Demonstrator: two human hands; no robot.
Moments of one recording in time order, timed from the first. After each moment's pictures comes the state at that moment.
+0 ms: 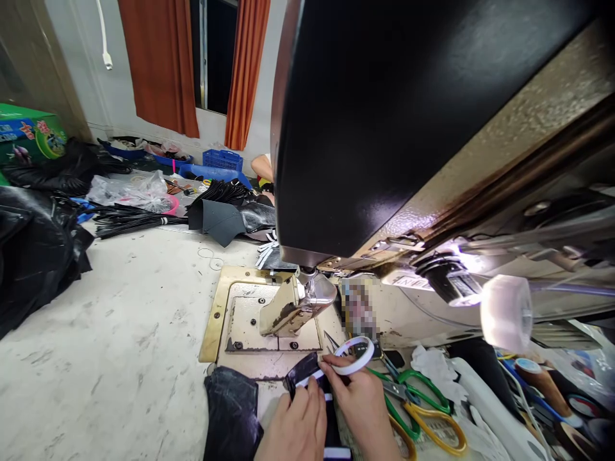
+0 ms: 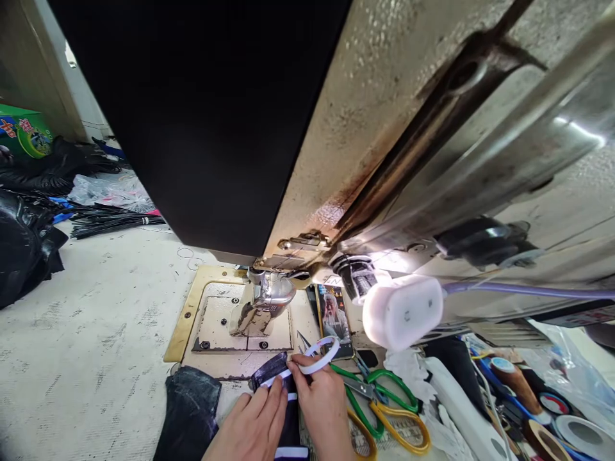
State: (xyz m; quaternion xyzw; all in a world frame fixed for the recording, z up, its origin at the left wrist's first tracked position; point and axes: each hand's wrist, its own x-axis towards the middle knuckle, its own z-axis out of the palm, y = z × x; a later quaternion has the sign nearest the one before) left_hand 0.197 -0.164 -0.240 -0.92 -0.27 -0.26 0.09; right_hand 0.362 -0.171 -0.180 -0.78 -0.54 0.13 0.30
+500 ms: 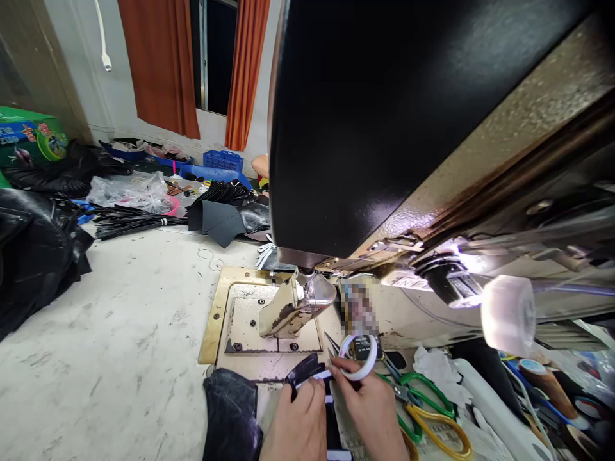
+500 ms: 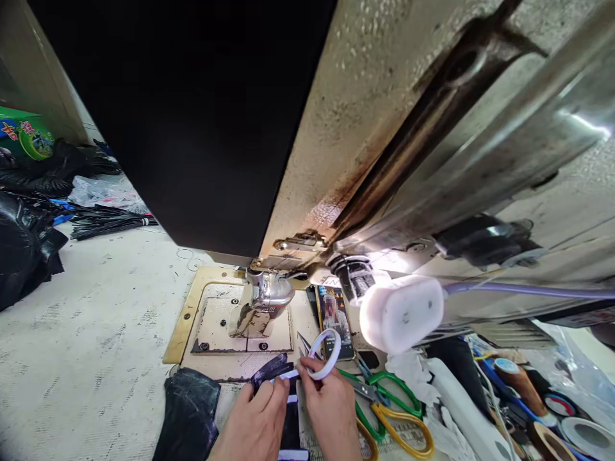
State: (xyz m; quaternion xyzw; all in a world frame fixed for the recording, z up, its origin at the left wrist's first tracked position) left_hand 0.209 -0.161 -0.242 -0.94 -0.26 -0.22 0.08; right_hand 0.374 -0.179 -0.187 -0.79 -0.51 0.11 0.30
